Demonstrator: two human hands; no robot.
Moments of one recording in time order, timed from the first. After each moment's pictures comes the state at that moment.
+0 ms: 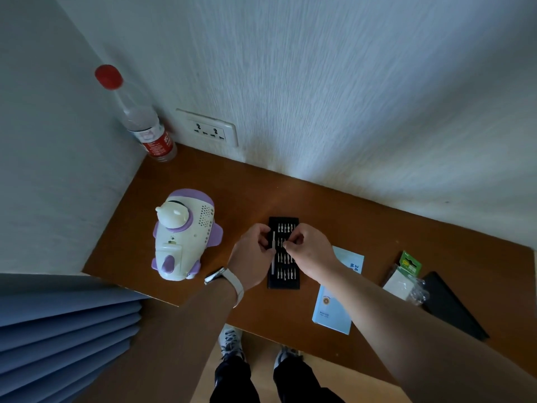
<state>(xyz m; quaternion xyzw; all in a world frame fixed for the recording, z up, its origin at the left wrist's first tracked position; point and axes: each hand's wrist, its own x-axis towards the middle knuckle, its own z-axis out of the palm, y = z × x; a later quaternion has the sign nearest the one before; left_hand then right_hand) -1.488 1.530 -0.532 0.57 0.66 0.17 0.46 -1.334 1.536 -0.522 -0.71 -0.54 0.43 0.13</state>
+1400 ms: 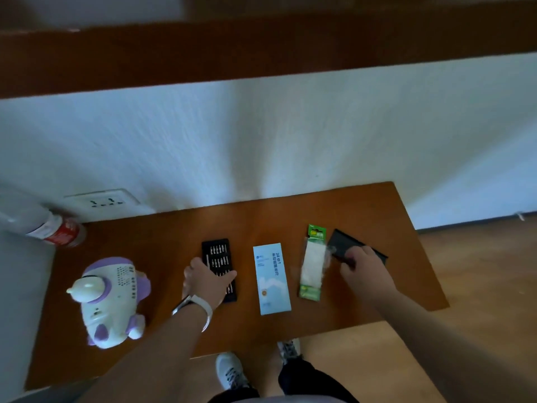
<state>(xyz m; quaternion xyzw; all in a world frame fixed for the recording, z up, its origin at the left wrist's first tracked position) -1.436 1.521 -0.506 0.58 0.74 -0.01 0.34 -1.148 1.370 -0.476 -0.88 -0.38 0.28 0.09</state>
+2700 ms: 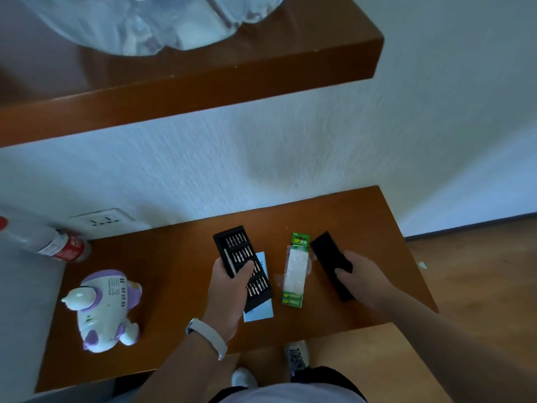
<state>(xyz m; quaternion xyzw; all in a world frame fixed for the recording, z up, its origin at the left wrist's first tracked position) -1.351 1.449 -0.409 0.42 0.61 0.26 0.62 -1.105 1.350 -0.445 -0.80 -0.38 0.43 0.16</state>
